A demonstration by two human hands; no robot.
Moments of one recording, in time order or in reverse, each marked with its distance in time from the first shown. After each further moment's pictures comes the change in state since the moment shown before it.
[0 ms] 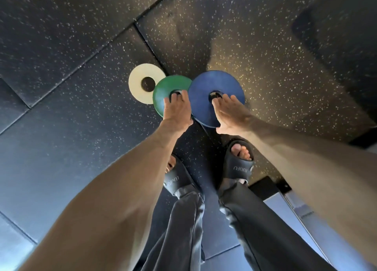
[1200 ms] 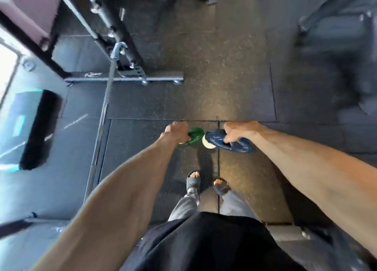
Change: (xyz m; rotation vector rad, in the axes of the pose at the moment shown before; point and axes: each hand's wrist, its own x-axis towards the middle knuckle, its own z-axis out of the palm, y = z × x) left_hand -0.636 -0.132 -0.334 -0.631 0.168 -0.494; right_hand -0.439 -0.237 -0.543 -0.181 -0.159 -0.067
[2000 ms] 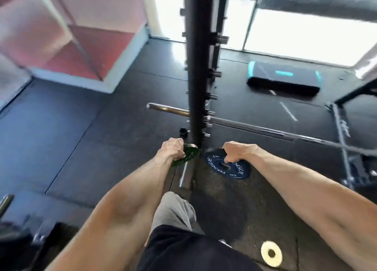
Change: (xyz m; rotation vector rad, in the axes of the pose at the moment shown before) left_hand -0.433 -0.057 0.306 -1.185 0.282 -1.444; right_hand -0.131 -0.393 0.199 -1.337 -0.156 -1.161
